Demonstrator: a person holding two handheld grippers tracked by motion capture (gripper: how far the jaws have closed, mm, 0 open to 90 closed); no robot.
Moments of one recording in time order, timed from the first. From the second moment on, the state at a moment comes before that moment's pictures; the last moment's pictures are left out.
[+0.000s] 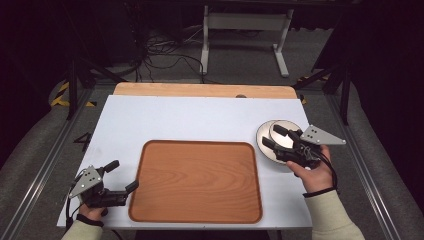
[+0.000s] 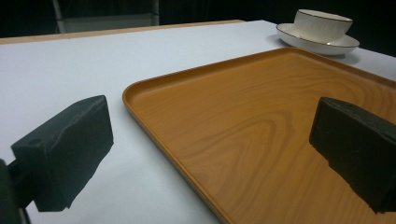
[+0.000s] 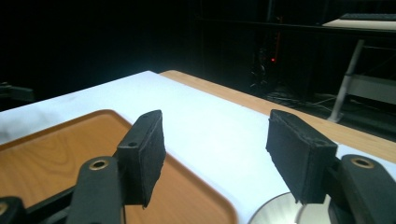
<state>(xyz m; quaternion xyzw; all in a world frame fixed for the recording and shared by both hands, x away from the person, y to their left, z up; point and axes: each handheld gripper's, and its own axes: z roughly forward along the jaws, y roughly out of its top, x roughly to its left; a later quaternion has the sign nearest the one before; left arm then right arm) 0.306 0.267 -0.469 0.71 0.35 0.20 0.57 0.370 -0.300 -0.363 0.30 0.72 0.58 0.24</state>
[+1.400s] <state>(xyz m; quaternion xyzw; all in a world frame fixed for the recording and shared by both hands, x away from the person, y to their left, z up) 0.306 0.267 -0.469 0.71 0.35 0.20 0.57 0.430 -0.371 -0.345 0.42 0.71 0.49 0.27</state>
